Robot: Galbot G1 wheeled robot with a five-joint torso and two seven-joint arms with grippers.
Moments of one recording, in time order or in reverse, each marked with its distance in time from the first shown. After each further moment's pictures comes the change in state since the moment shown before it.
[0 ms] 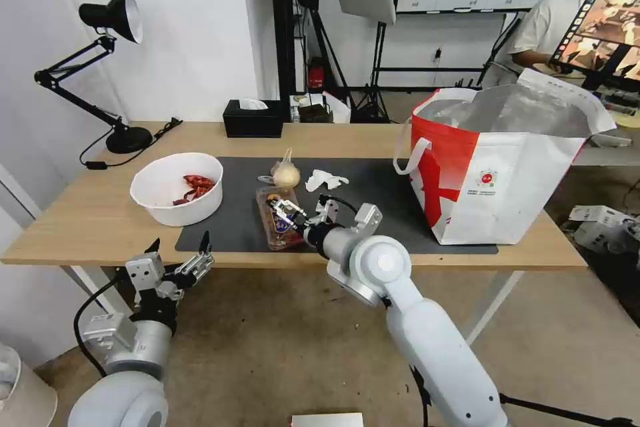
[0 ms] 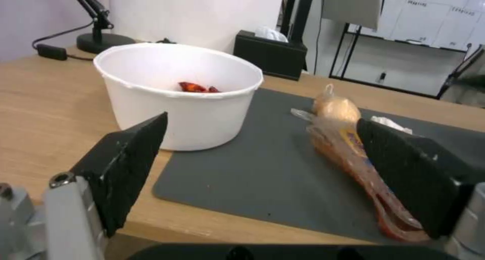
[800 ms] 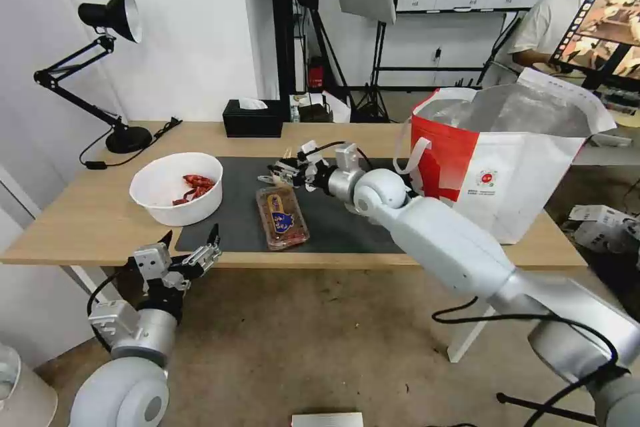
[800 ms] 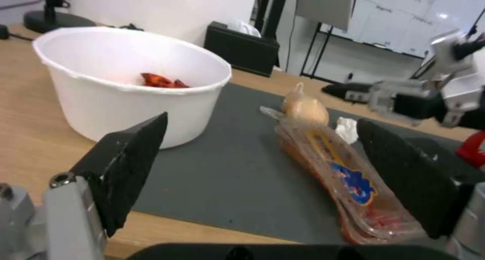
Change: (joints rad) left arm -0.071 0.048 0.011 0.033 -0.139 0.028 0.040; right arm 0.656 -0.154 -0.514 -0.667 -0.684 0.101 -0.873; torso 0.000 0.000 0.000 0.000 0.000
